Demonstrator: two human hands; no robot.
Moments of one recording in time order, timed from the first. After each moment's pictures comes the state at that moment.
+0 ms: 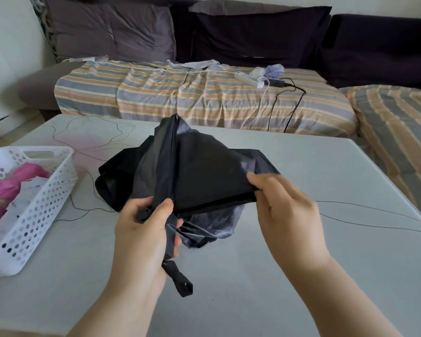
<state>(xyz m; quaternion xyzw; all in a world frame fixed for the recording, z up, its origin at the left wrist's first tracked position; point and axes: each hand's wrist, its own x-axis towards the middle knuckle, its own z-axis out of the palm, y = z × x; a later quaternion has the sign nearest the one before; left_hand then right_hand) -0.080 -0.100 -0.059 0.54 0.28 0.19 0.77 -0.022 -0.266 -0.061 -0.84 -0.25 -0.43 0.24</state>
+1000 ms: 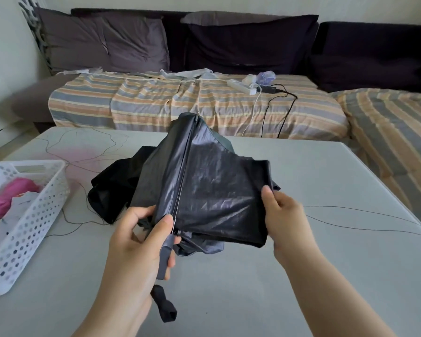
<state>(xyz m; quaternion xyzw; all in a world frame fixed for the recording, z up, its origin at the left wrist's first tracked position) -0.088 -0.101 -0.061 0.61 0.19 0.18 0.75 -0.006 -0.276 -0.057 -0.76 0.13 0.00 0.64</state>
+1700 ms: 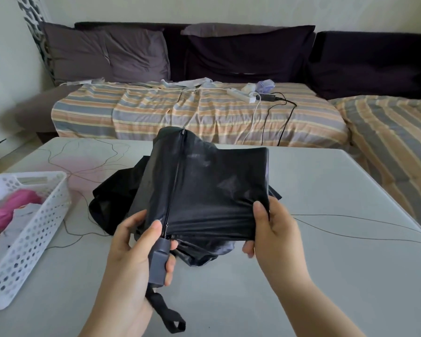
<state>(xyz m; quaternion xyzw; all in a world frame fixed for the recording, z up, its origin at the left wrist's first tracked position) -0.081 -0.090 -0.059 0.53 0.18 0.15 0.82 -0.023 -0.264 -0.062 -0.78 0.01 -0.07 0.63</state>
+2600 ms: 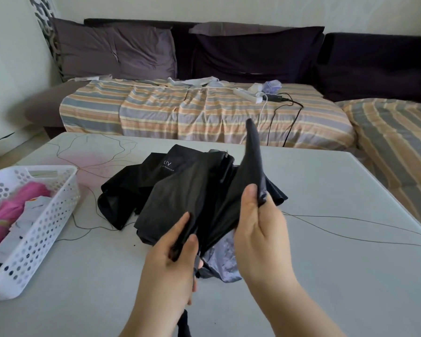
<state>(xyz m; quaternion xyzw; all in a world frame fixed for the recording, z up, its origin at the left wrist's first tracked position) -0.088 -0.112 -0.067 0.68 0.20 0.11 0.70 -0.053 -0.219 -0.022 -0.77 -0.04 -0.09 0.63</state>
